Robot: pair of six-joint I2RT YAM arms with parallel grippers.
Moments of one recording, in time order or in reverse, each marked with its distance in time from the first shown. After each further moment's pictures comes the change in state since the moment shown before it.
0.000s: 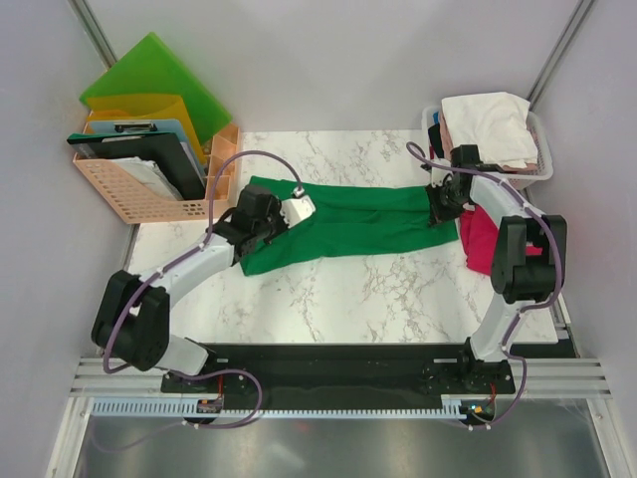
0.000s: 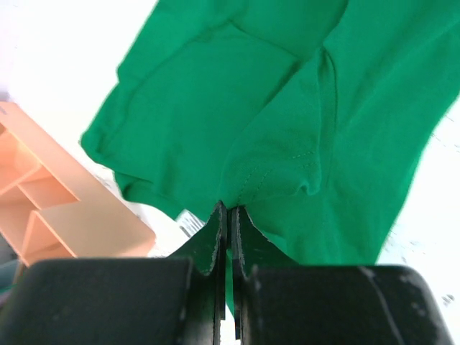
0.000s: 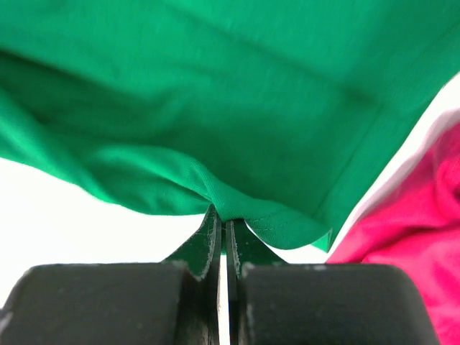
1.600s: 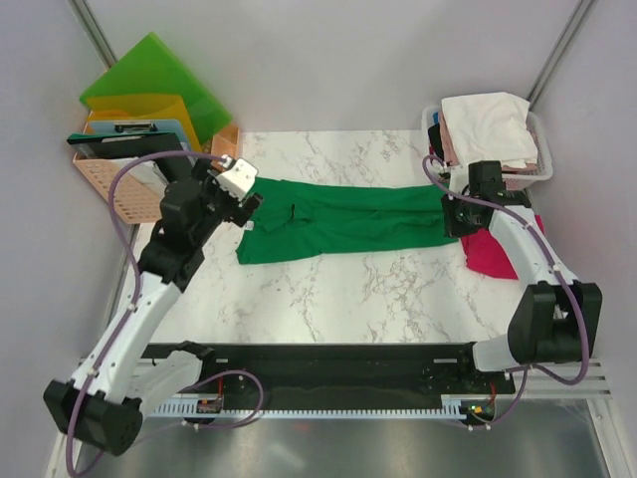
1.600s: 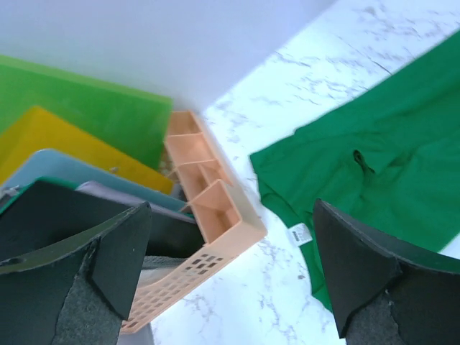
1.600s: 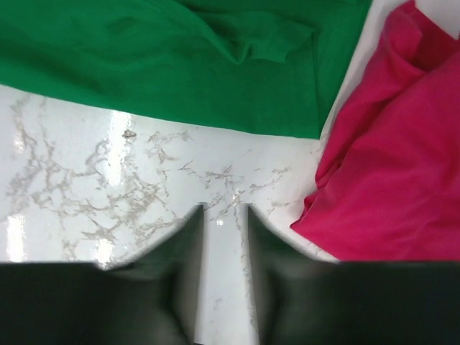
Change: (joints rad) left arm 0.145 -0.405 0.124 -0.079 -0.045 -0.159; right arm 0.000 -0.423 -0.246 0.013 0.107 0.072
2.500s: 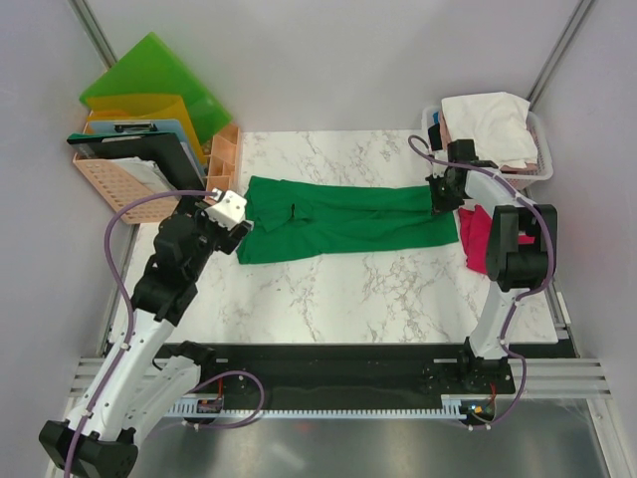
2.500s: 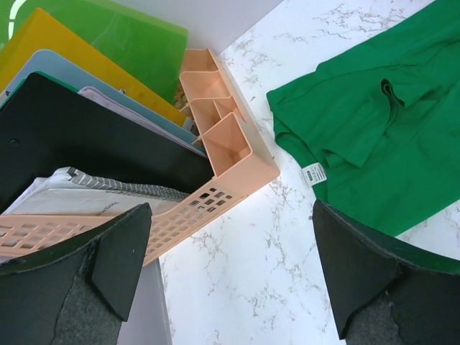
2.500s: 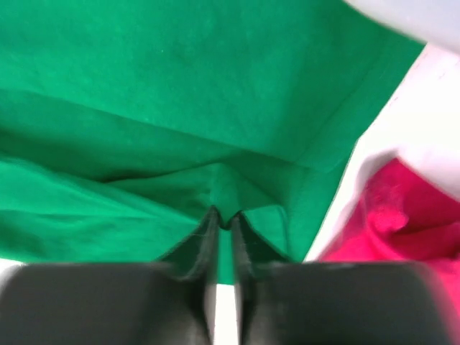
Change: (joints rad) left arm -0.001 -0.269 -0.214 -0.055 -0.148 0.018; right arm 0.003 0.550 0.340 0.106 0.016 0.022
